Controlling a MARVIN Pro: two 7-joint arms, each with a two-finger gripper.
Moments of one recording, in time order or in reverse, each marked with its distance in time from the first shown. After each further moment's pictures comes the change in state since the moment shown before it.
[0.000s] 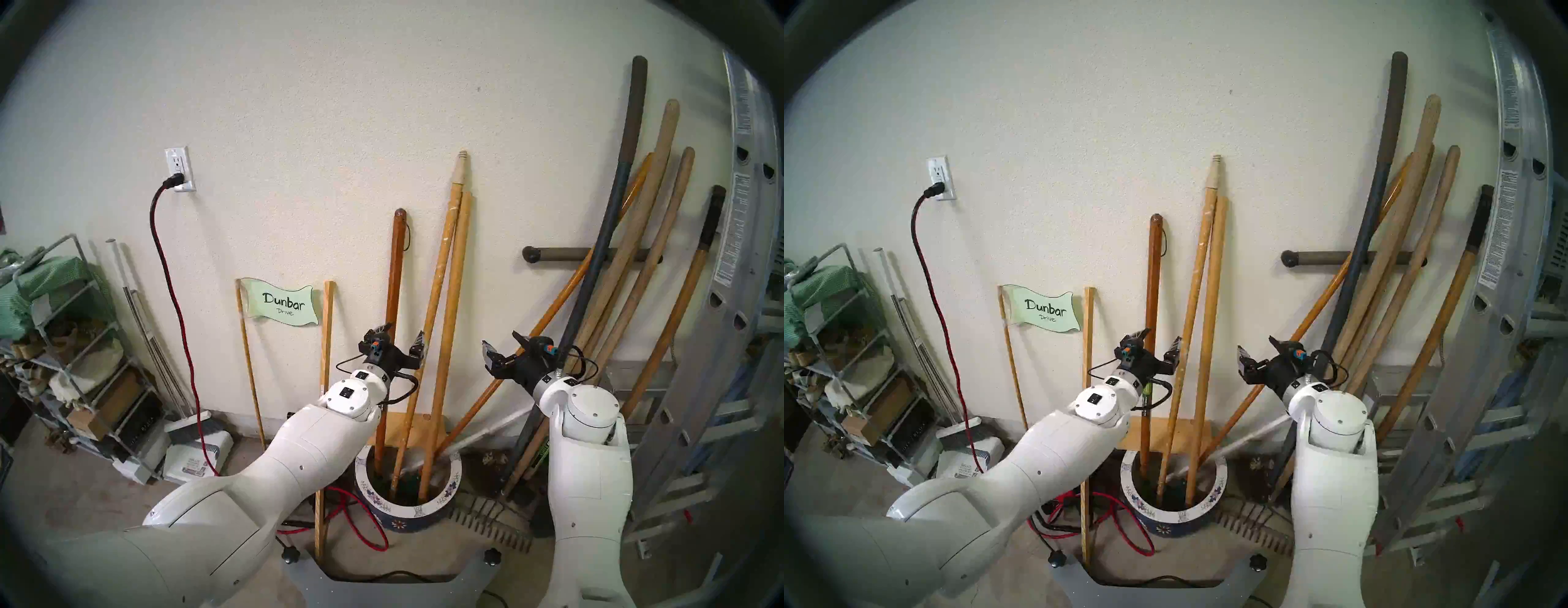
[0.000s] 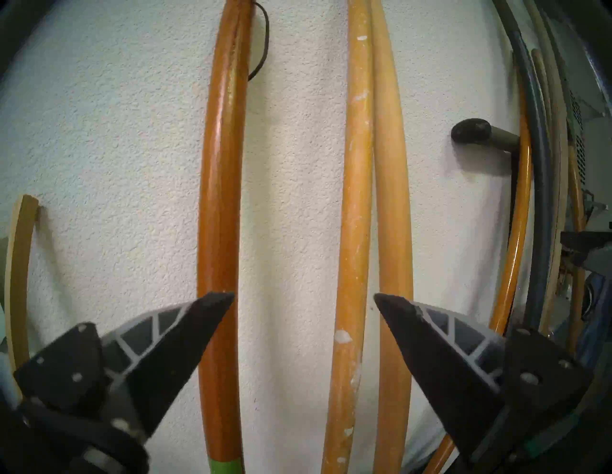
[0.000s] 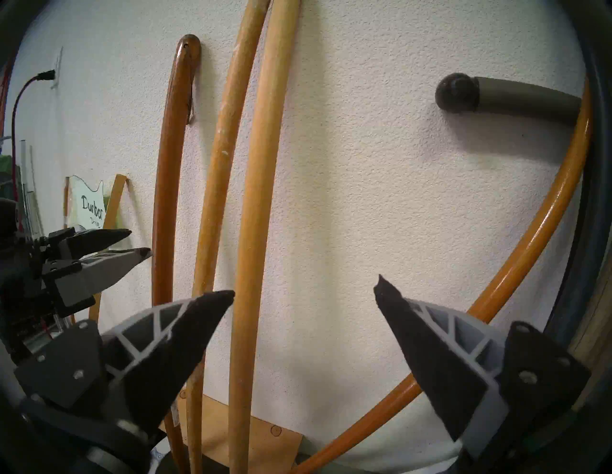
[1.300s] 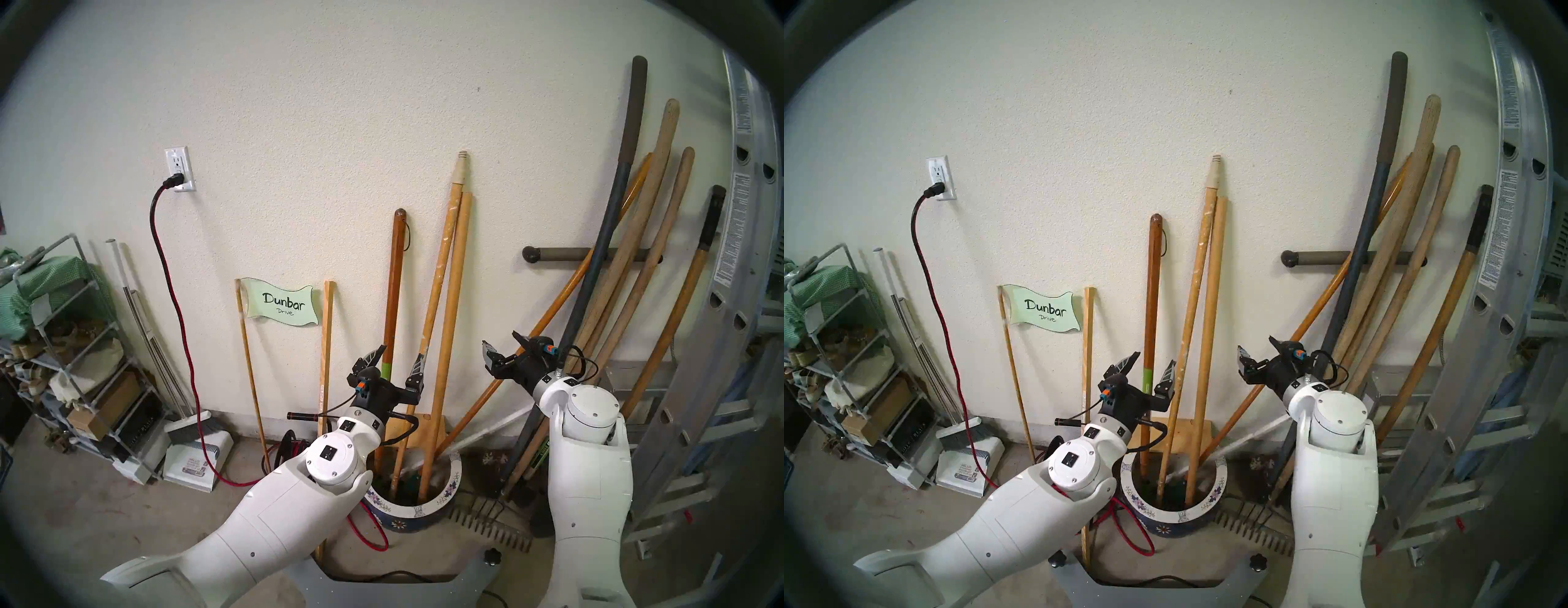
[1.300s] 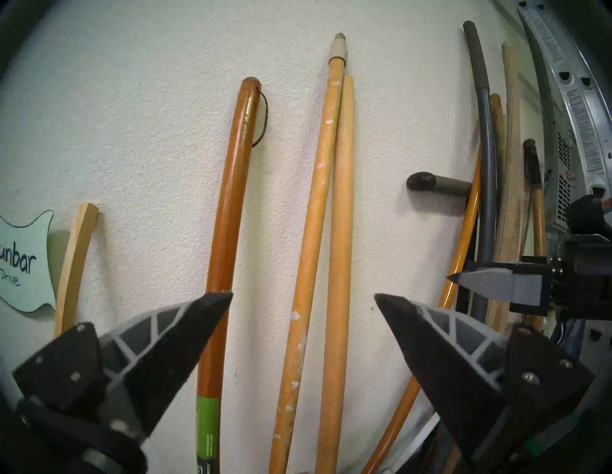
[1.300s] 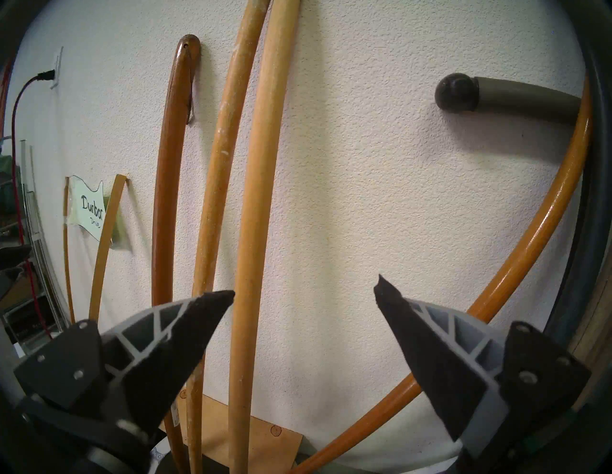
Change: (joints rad) left arm 0.362 0.216 0.021 -0.566 0.012 0.008 0.179; right arm 0.000 0.000 0.000 0.000 0.000 0.000 0.000
